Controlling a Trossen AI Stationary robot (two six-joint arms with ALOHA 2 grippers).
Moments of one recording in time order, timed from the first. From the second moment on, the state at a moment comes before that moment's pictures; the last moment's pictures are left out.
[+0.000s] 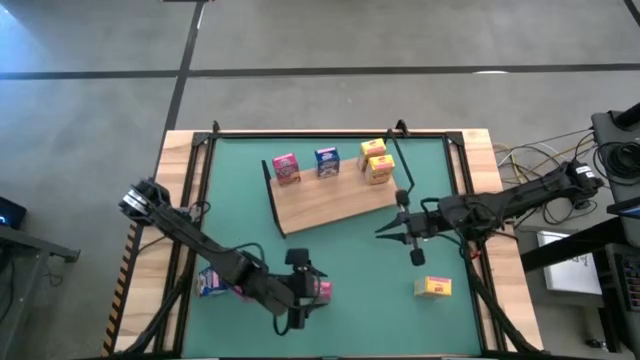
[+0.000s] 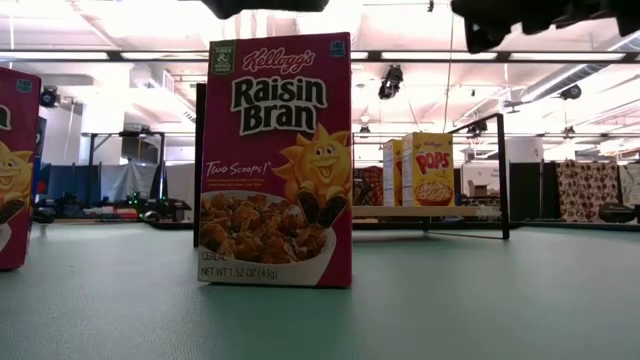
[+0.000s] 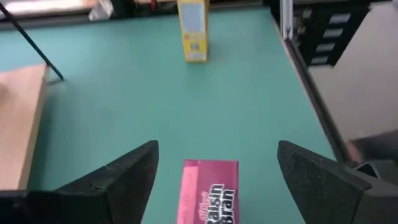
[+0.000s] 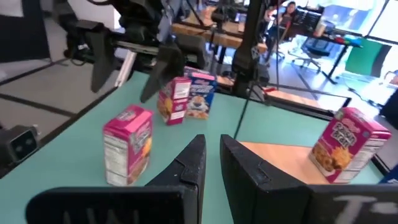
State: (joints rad) left arm -0.58 1.73 1.25 -0.18 -0.48 -0.30; right arm 0.25 0.89 0.48 0.26 0.04 -0.18
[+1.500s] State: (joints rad) left arm -0.48 1.90 1.50 -0.63 -0.22 -0.48; right arm 0.30 0.83 0.48 0.17 0.04 -0.18
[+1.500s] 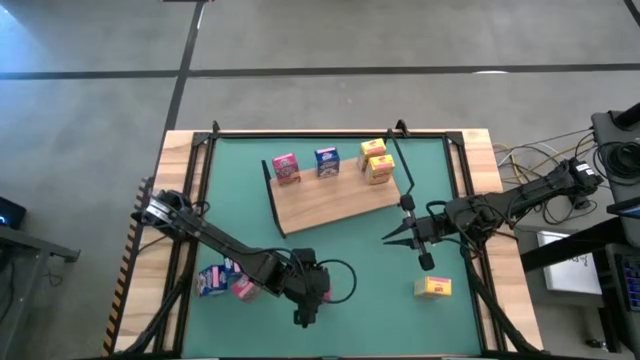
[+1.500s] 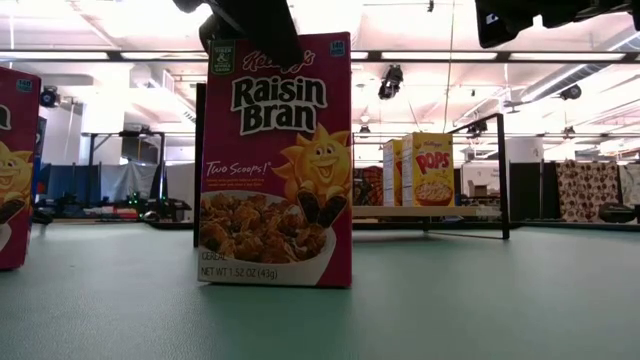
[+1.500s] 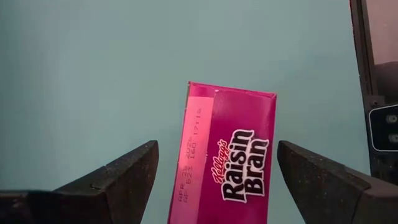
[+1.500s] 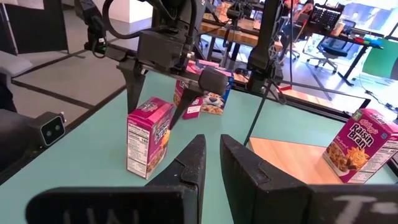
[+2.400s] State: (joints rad) left arm -0.48 1.90 1.50 -0.63 -0.21 -0.50; right arm 0.30 0.83 0.48 0.17 0.04 -0.18
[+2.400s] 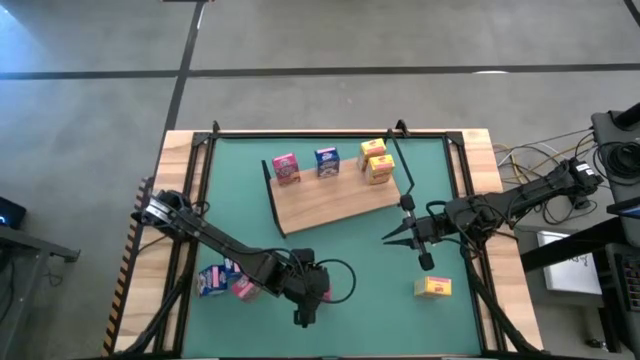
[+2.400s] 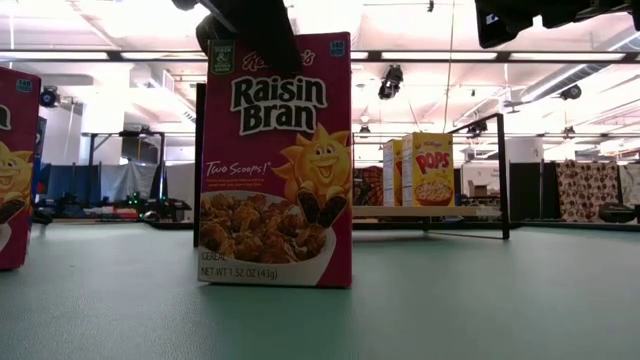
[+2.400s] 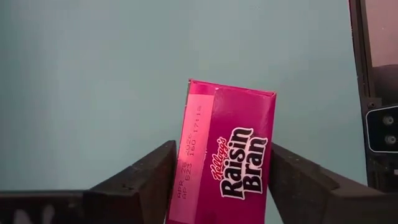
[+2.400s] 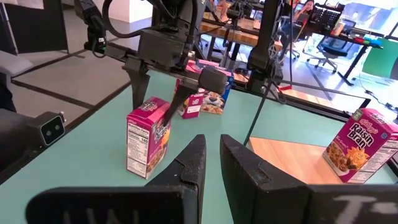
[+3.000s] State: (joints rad) left arm -0.48 1.90 1.63 -0.78 -0.27 -0.36; right arm 0.30 0.83 0.48 0.16 0.04 -0.18
